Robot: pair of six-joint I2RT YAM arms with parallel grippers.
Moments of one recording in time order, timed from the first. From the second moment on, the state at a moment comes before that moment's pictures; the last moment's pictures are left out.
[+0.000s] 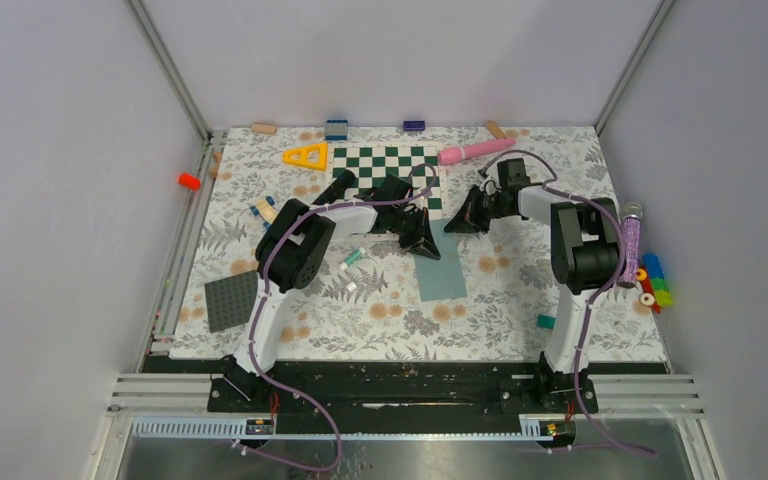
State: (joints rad) left arm -0.61 2.31 1.57 -0.20 0.76 -0.66; right arm 0.12 2.03 1.25 -0.30 -0.77 0.56
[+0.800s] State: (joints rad) left arm -0.61 2.31 1.57 -0.19 0.76 -0.66; right arm 0.23 2.03 1.29 -0.49 -0.52 0.48
